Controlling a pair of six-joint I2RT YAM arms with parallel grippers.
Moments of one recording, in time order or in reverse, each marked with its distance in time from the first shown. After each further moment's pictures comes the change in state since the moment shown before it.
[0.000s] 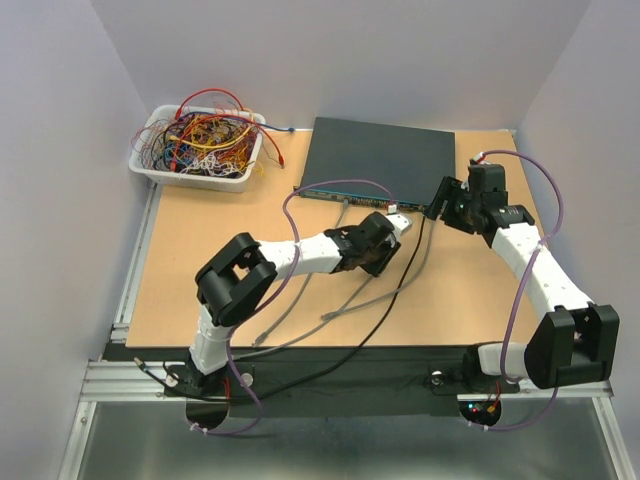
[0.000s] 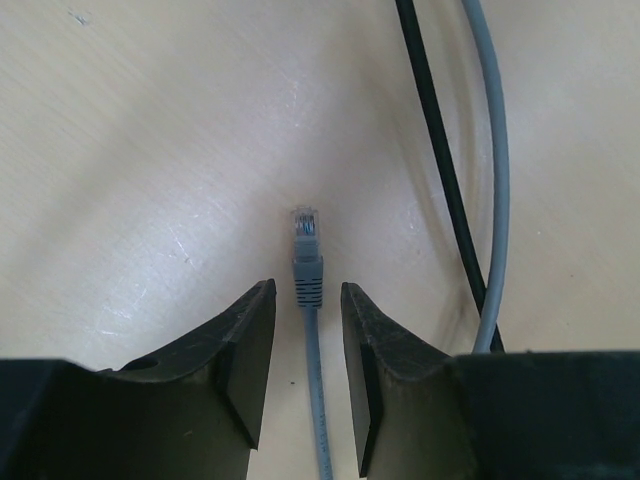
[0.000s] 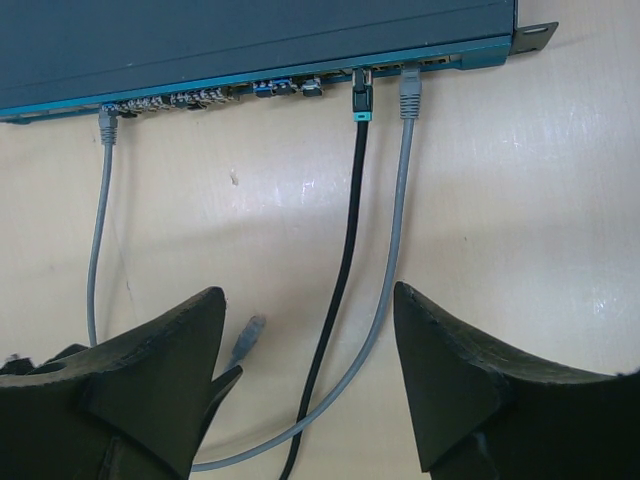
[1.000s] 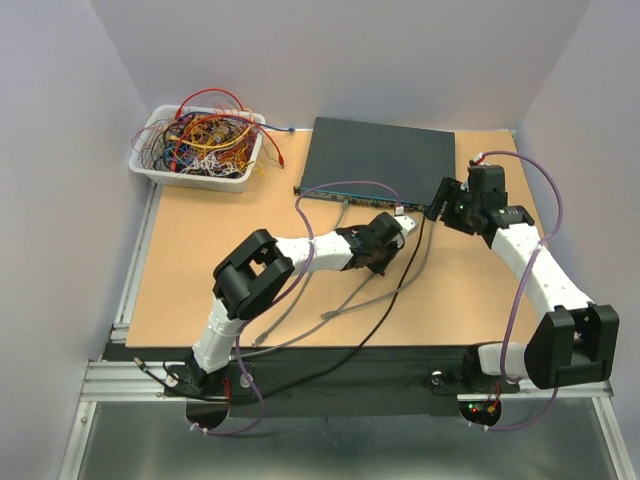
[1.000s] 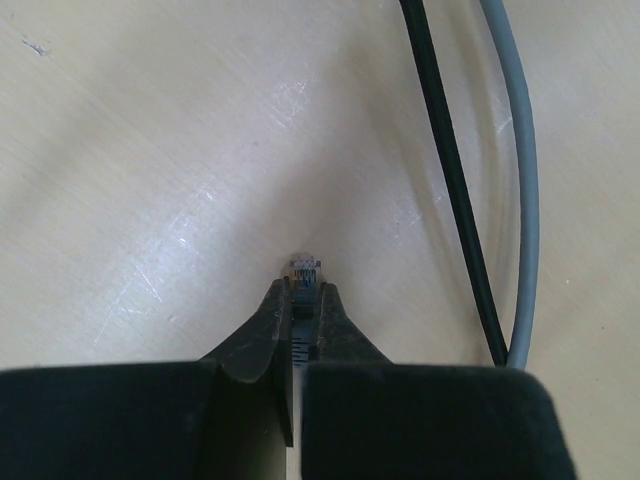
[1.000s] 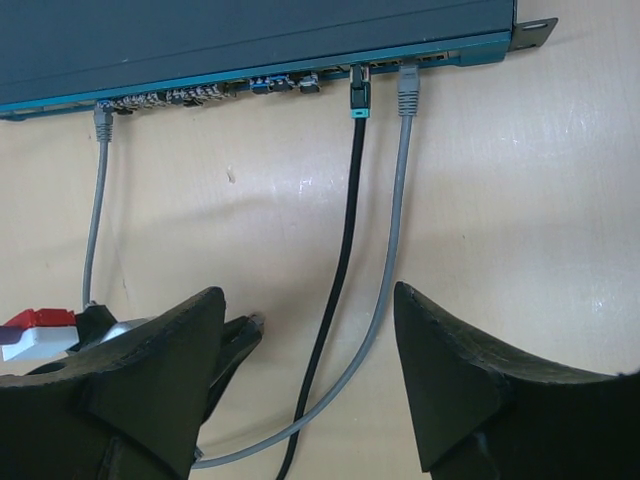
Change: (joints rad) left arm -0.002 0.129 0.104 -0.022 0.001 0.009; right arm 0.000 0.000 -0.006 0.000 0.000 -0.004
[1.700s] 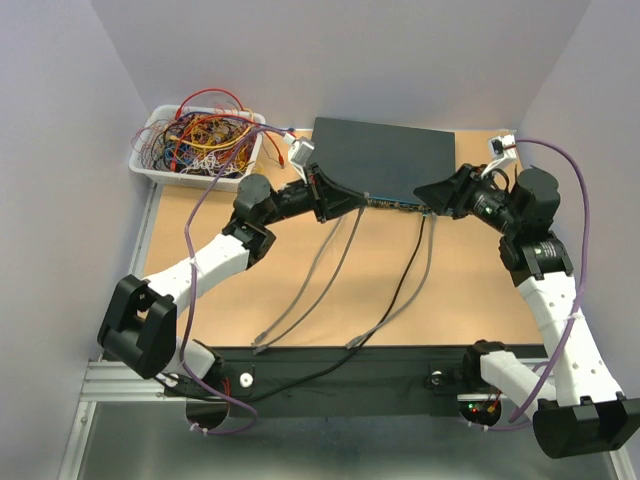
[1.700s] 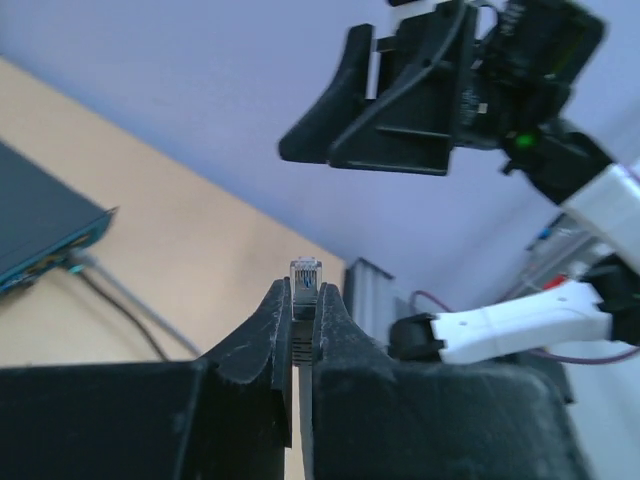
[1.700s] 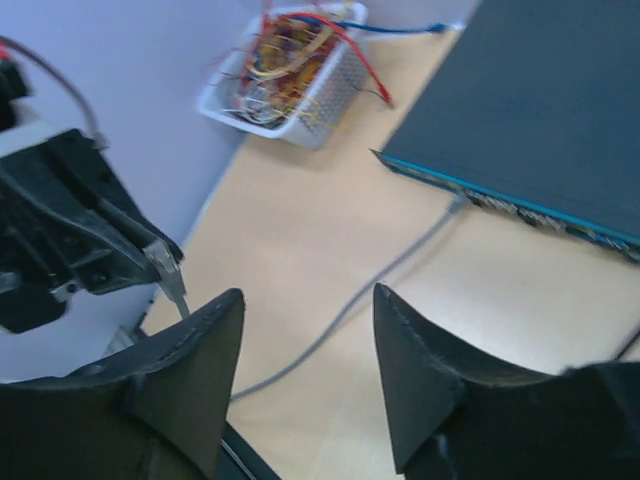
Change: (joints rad) left arm 0.402 -0.684 -0.481 0.892 0.730 -0.560; right arm 0.000 -0.349 0.006 0.243 -0.515 0.070
